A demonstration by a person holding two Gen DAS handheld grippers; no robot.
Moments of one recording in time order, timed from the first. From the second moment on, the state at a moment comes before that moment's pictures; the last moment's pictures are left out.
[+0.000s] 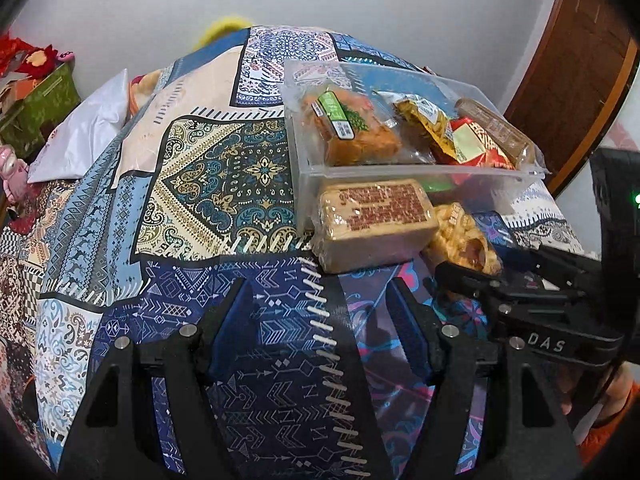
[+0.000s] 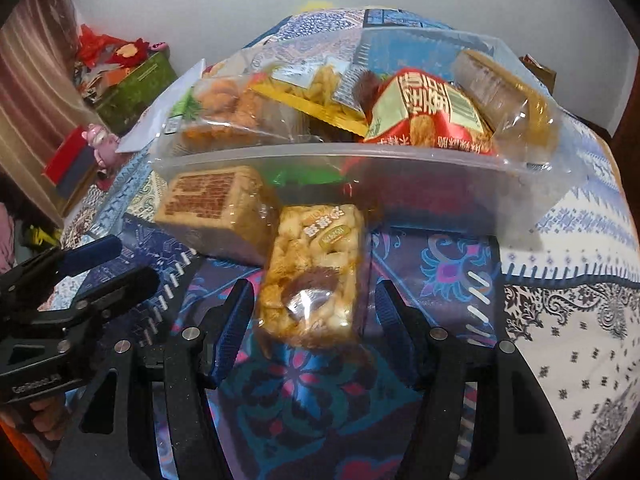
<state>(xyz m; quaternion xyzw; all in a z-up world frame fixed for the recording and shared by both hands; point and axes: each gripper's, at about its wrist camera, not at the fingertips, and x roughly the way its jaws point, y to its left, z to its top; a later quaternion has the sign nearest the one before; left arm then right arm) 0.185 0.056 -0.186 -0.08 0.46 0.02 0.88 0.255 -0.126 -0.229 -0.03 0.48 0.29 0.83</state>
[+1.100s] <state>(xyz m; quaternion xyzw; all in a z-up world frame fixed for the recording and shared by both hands) 0.243 0.024 -0.199 -0.10 0.46 0.04 0.88 0.242 -0.197 -0.209 0.03 0.44 0.29 0.85</state>
